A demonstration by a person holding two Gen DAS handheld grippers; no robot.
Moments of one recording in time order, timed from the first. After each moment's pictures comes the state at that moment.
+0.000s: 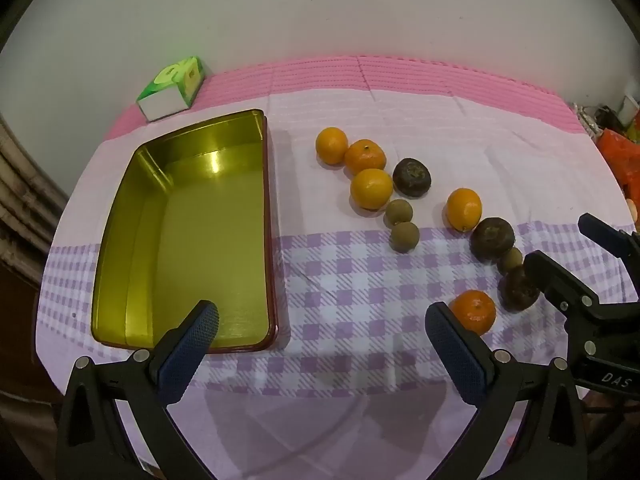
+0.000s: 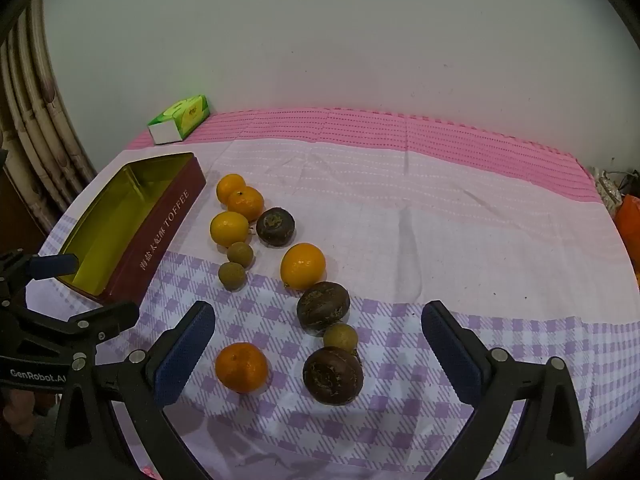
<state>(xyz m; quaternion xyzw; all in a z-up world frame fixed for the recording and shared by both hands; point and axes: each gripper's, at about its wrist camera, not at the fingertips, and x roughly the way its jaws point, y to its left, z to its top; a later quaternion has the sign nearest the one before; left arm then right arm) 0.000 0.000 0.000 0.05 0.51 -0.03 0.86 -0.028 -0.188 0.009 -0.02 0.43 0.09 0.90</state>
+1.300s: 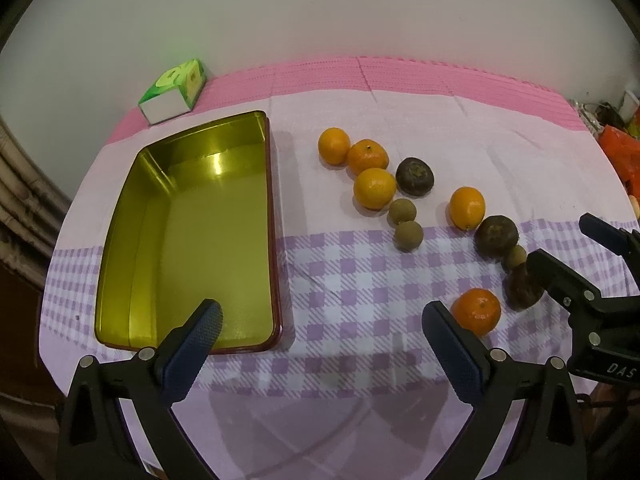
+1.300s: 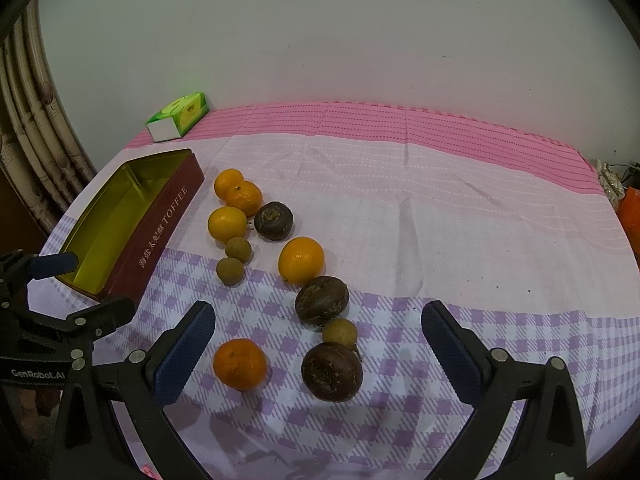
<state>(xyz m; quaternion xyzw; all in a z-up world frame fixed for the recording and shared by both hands) 0.001 -0.002 -0.001 0.05 0.51 -0.03 0.86 -0.029 -0.190 0.007 -0.01 0.43 0.09 0.90</state>
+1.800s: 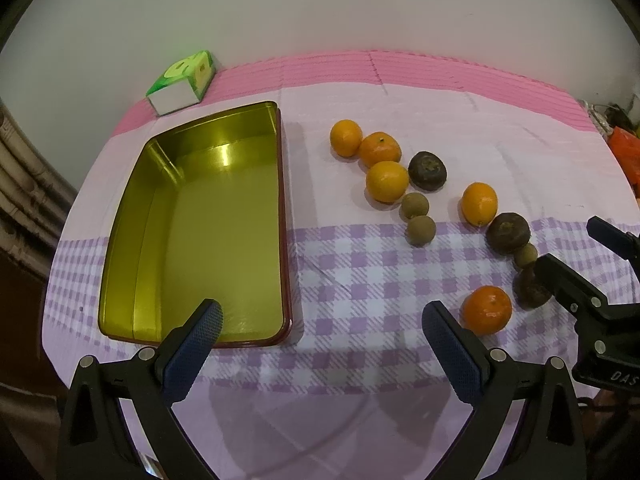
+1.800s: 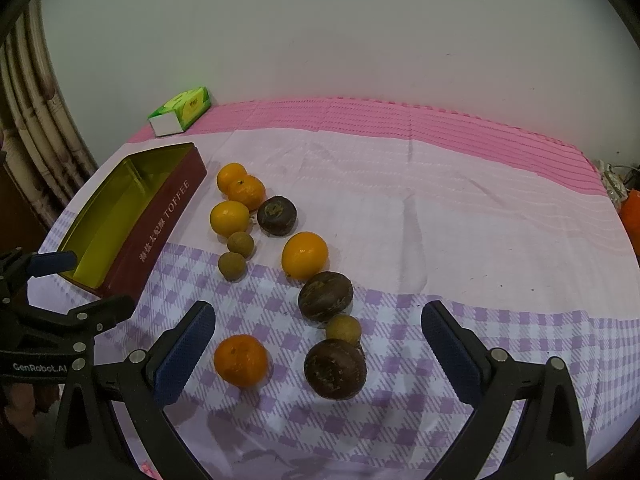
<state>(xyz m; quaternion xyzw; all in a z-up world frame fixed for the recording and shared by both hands) 0.001 0.004 -0.006 0.05 0.52 -0.01 0.85 -0.034 -0.185 0.005 -0.02 0.44 0.10 0.89</state>
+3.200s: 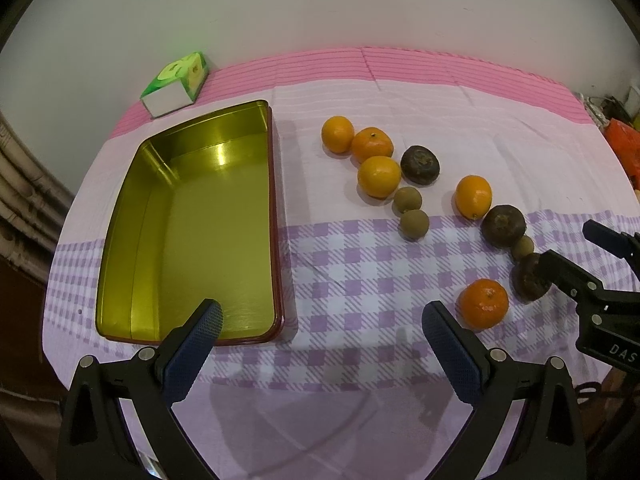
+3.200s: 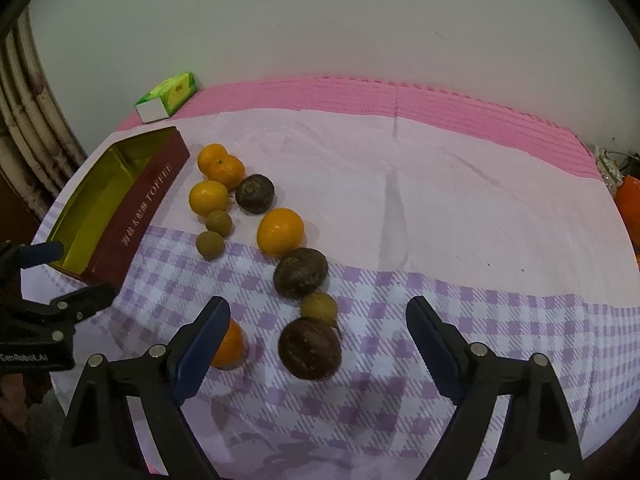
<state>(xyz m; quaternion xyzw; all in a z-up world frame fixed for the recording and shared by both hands) -0.001 -0.003 -0.008 0.06 0.52 -0.02 0.85 -0.032 -0.200 -0.003 -0.02 0.47 0.08 0.88</state>
